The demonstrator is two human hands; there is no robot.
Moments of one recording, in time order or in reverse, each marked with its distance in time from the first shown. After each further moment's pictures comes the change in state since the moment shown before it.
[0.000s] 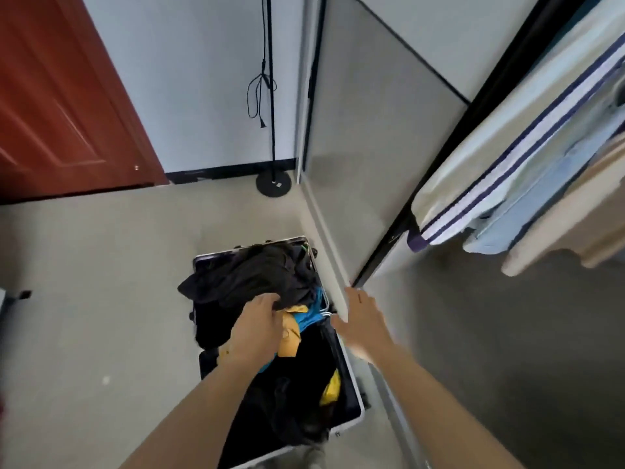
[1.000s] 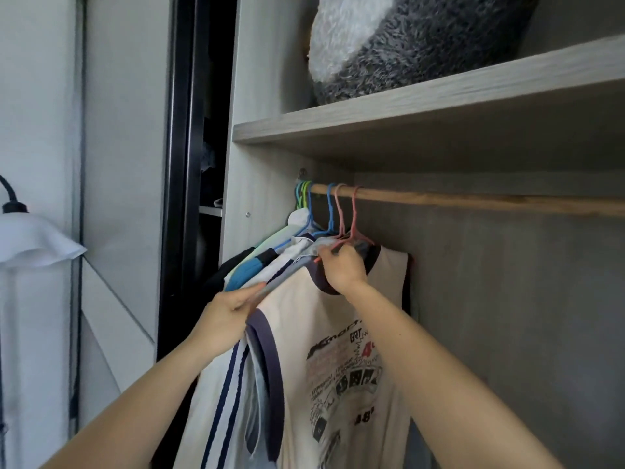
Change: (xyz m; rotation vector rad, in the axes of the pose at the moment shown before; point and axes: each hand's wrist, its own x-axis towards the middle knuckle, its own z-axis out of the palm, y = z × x) left_hand 0.138 0.636 -0.135 -0.554 -0.004 0.886; right_hand -0.014 0.168 -0.674 0.545 1.114 0.027
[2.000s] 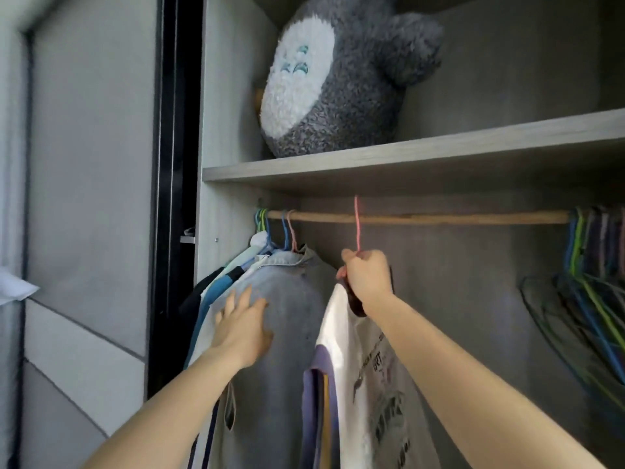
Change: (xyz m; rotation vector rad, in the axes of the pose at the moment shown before) left_hand -0.062 0.083 0.026 0.810 -0.111 0.162; right_hand -0.139 -0.036 -0.120 0.406 0.342 0.071
